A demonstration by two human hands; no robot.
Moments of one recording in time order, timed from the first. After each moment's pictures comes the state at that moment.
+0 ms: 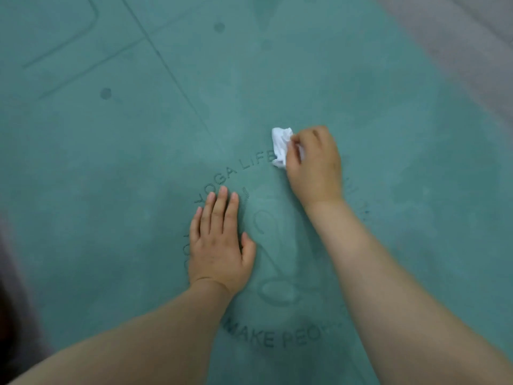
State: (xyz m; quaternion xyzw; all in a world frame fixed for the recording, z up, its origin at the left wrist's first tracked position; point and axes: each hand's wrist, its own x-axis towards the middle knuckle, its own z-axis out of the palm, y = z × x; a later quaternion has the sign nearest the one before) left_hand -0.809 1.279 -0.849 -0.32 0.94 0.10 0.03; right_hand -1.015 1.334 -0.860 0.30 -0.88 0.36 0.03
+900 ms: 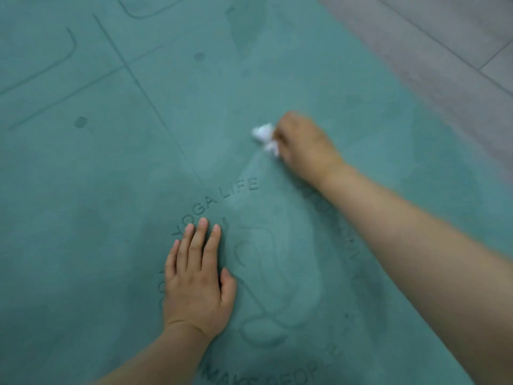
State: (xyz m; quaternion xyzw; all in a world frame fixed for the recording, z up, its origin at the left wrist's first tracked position) left_hand -0.809 1.277 -0.851 -0.31 0.95 0.10 0.04; right_hand -1.101 1.317 -0.839 0.48 -0.83 0.26 -0.03
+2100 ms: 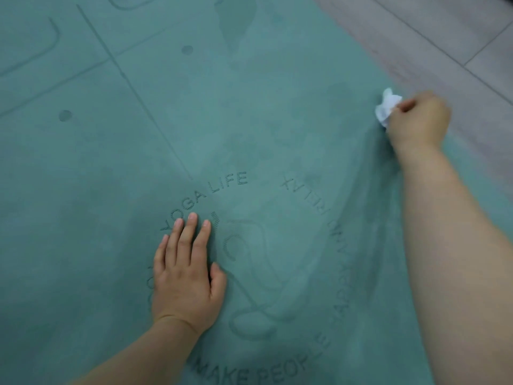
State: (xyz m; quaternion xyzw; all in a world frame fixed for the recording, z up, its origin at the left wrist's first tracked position) left_hand -0.812 1.279 -0.849 -0.31 0.95 0.10 0.02; right_hand -1.197 1.425 -0.825 0.05 -0.98 0.21 0.02
